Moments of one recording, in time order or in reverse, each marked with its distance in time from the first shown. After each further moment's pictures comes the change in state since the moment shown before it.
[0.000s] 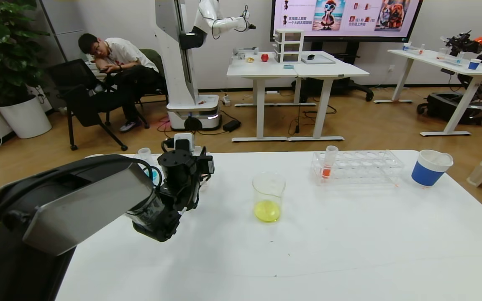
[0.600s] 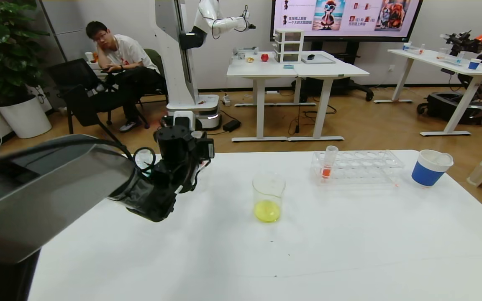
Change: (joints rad) left arm -0.012 -0.156 -0.090 0.277 -0.009 0.027; right arm 0.000 0.000 0.000 0.000 0.000 0.000
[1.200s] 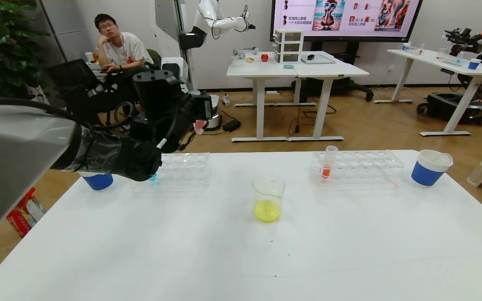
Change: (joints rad) left arm 0.008 -0.158 -0.214 0.285 -0.071 0.000; right arm 0.000 0.000 0.000 0.000 0.000 0.000
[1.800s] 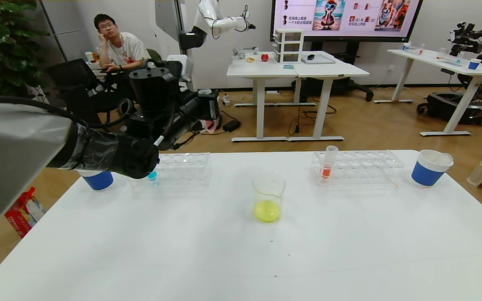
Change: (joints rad) left arm 0.005 -0.001 -0.001 0.004 -0.279 -0.026; right arm 0.000 0.000 0.000 0.000 0.000 0.000
